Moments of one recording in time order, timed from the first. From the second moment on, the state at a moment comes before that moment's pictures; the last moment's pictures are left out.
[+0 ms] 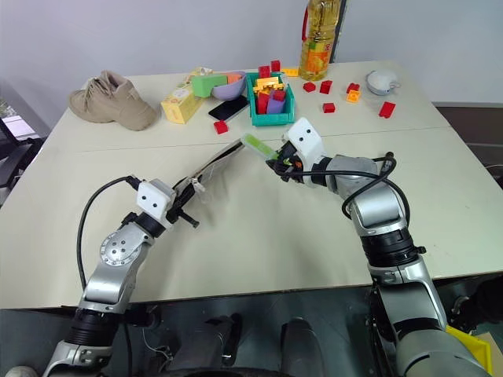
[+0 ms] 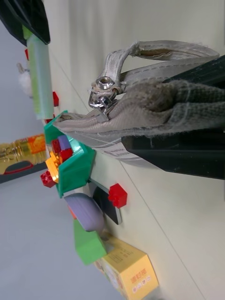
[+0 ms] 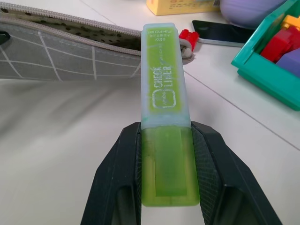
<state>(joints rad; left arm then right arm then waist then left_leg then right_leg) -0.16 0.30 -0.02 -0.09 -0.08 -0.11 -0.43 -0.70 -0.48 0.13 -0.03 0.18 0.71 0.73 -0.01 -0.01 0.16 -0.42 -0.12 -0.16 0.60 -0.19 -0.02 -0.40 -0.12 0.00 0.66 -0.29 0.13</state>
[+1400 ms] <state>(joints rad) -0.19 0.38 -0.13 -0.05 0.06 -0.25 -0.49 -0.64 -0.69 -0.09 0.09 0.21 0.72 0.76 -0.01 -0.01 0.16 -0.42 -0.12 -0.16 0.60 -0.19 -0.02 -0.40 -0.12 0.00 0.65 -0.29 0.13</state>
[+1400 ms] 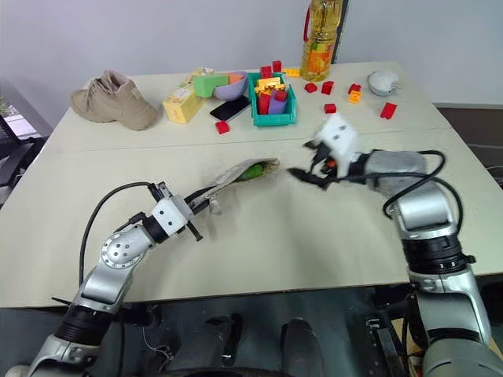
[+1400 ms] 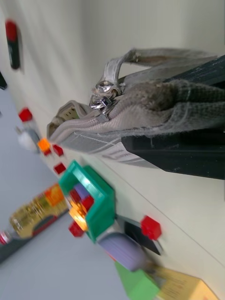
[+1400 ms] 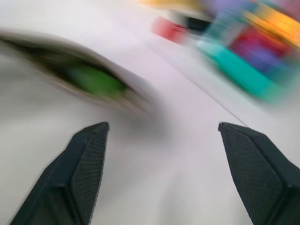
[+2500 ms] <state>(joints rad) -0.25 0.30 -0.14 0.00 0.02 -0.22 -0.45 -0.56 -0.75 0.01 0.04 0.10 0.48 0.65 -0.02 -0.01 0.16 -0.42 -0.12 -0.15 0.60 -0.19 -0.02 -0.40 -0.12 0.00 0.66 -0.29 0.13</state>
